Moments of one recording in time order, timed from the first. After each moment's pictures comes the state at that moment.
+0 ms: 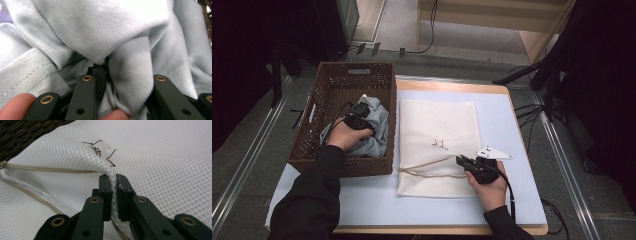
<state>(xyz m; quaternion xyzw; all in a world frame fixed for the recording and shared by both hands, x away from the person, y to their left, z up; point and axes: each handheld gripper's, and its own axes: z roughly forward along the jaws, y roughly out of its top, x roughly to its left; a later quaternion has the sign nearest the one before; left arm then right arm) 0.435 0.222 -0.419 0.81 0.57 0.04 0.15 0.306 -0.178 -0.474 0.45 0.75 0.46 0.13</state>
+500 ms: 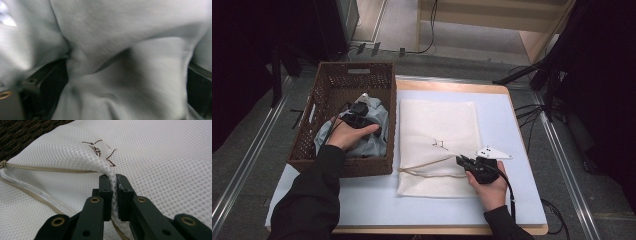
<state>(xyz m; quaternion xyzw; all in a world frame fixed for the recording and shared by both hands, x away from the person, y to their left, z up) 0.443 0.221 -0.430 0.78 0.61 0.06 0.11 0.306 -0.178 -0.474 0.45 0.75 0.46 0.13</state>
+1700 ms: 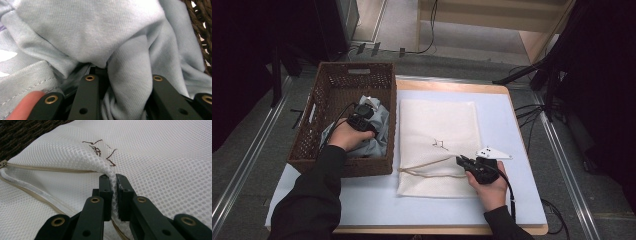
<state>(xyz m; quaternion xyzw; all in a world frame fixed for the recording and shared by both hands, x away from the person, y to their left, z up) 0.433 0.211 -0.419 0.83 0.53 0.05 0.14 0.306 -0.178 -0.474 0.45 0.75 0.46 0.13</state>
